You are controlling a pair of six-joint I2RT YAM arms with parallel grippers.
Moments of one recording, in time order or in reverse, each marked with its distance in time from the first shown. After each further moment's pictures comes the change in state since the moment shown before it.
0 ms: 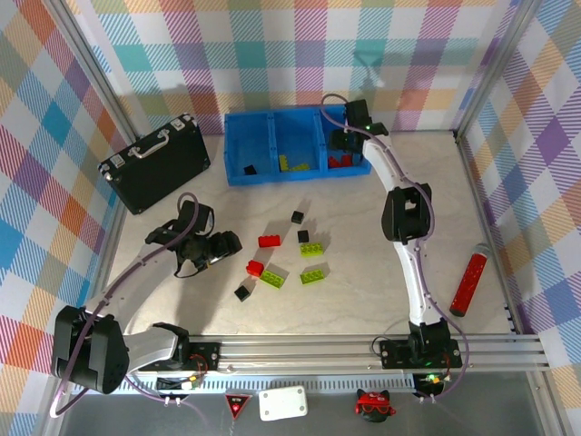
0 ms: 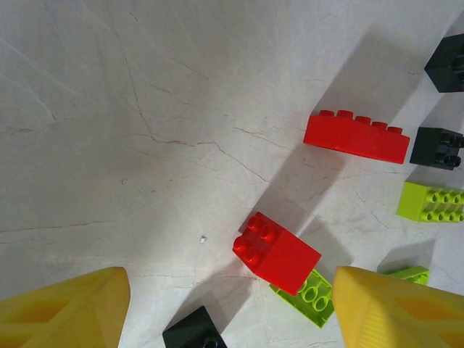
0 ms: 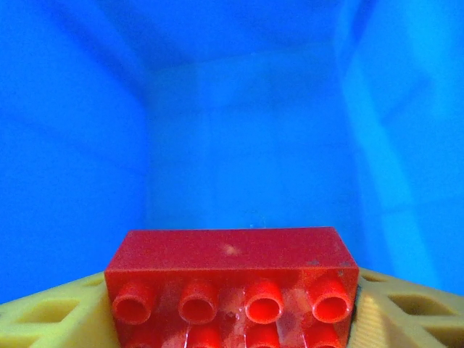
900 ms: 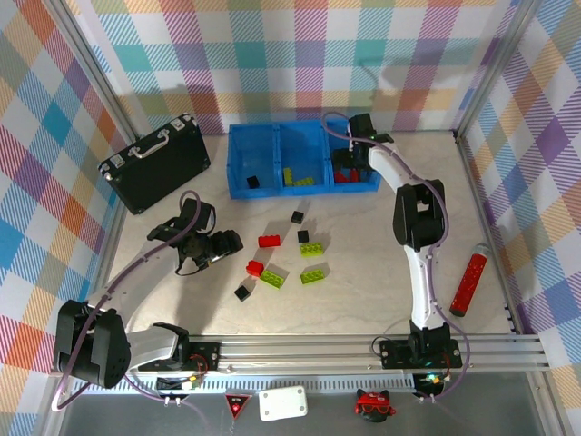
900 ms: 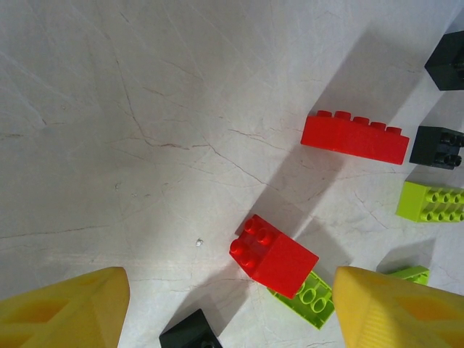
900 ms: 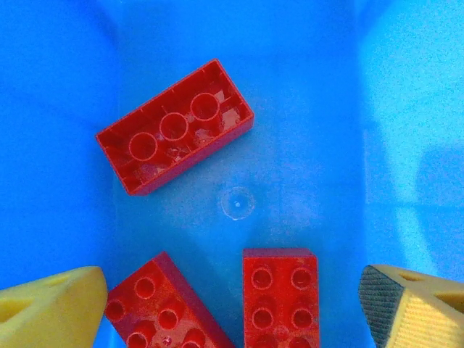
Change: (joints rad) left arm 0.000 0.018 0.013 0.001 0.008 0.007; right arm -0.001 -0.279 -0.490 0.051 0.010 -0.073
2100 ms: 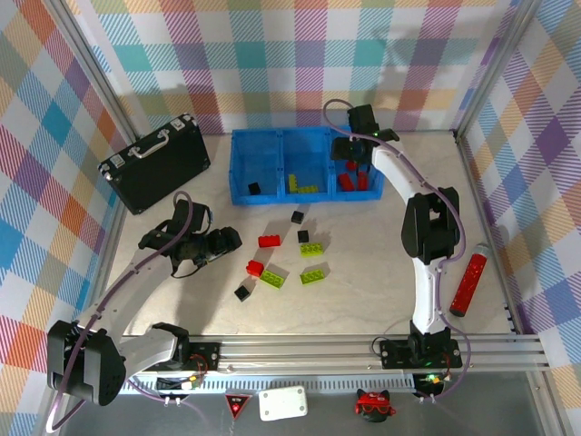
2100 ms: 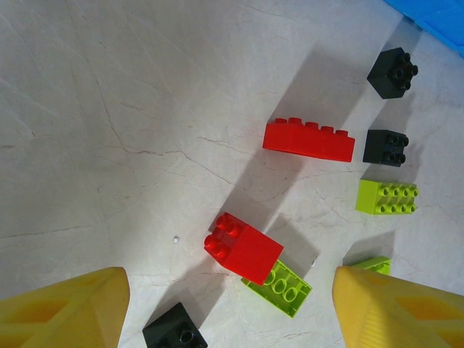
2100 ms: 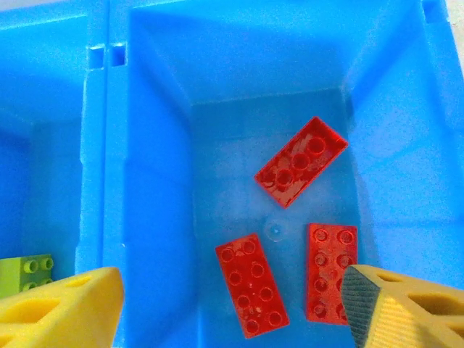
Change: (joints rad) left arm 0.000 -0.096 0.000 -0.003 0.015 0.001; right arm 0.040 -0.191 -0.084 0.016 0.061 0.130
